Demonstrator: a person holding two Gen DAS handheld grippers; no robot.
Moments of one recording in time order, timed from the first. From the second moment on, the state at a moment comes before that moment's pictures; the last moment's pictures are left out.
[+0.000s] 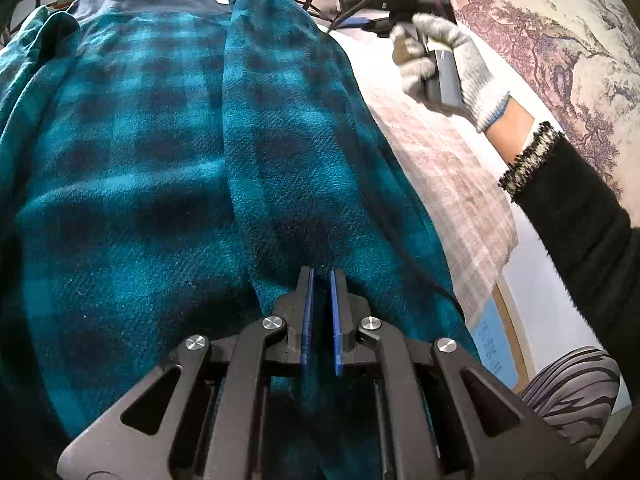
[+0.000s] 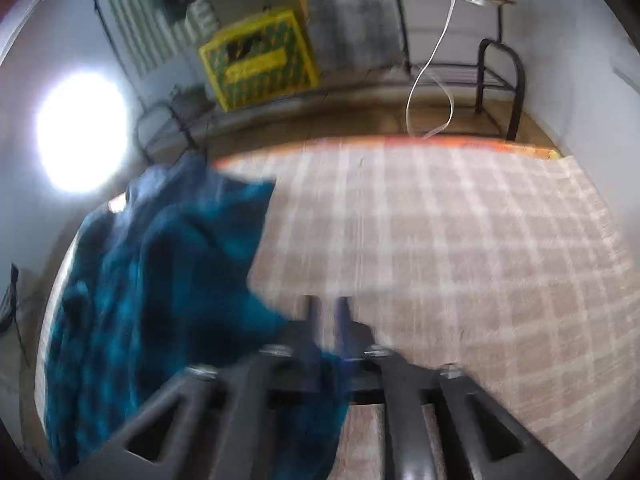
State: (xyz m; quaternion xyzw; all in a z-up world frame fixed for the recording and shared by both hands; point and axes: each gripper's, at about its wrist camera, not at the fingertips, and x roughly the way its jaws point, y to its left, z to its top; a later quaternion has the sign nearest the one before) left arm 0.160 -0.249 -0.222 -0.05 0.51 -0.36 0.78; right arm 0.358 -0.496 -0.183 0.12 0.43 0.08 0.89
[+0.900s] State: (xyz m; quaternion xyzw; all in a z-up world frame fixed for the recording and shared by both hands) left arm 0.125 -0.205 -0.191 -0.07 0.46 -0.36 0.80; right arm 0.358 -0.428 -0.147 0.08 0.39 0.09 0.91
